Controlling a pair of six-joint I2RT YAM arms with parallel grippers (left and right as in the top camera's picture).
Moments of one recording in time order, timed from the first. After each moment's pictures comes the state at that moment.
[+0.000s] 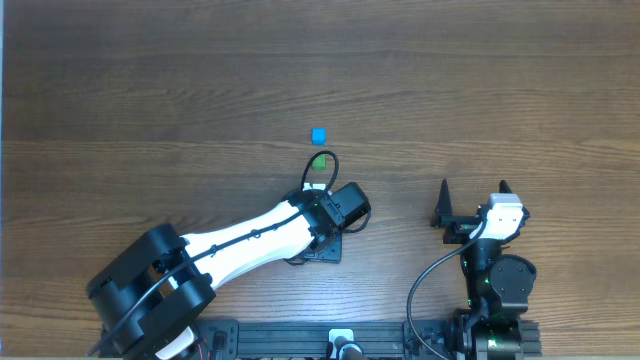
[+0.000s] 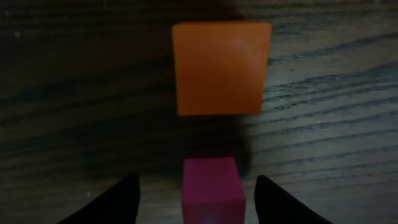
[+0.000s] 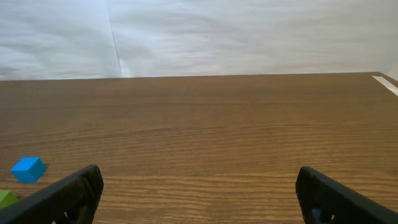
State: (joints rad) left arm -0.96 1.74 1.00 -0.79 -0.01 -0.90; right arm -0.04 0.01 0.01 -0.07 -0.02 0.02
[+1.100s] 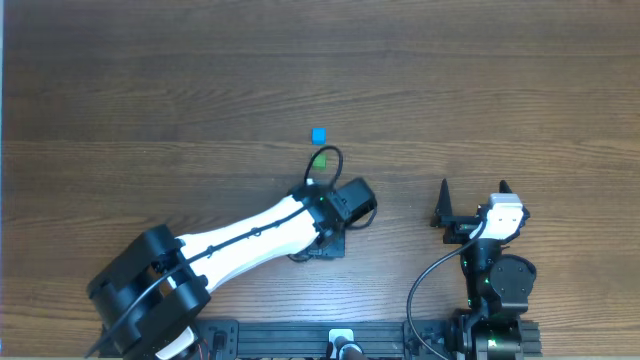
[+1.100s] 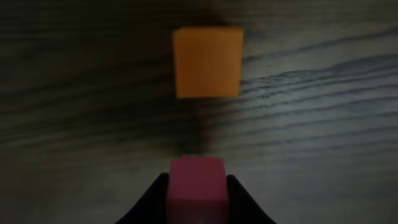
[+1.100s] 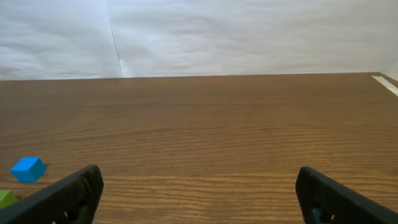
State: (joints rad) left arm -0.97 1.74 1.10 -0.93 -0.02 -0.91; right arm -0.04 0.01 0.01 -0.07 -0.02 0.02
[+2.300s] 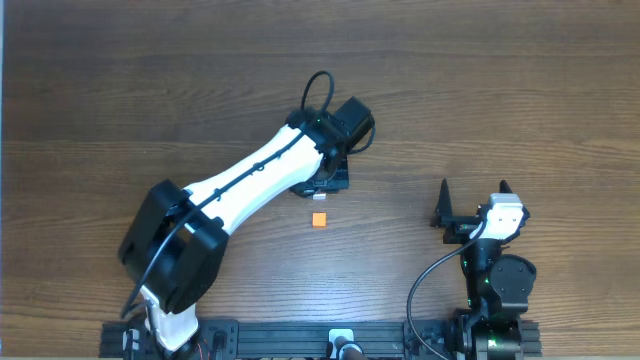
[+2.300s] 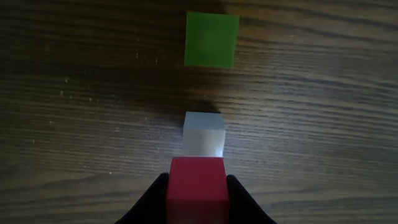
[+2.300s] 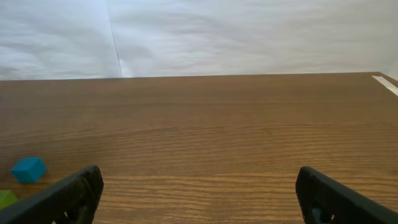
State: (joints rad) left arm -0.75 1.95 1.48 -1.05 -0.07 -0.80; right arm -0.04 0.01 0.01 -0.07 -0.02 0.02
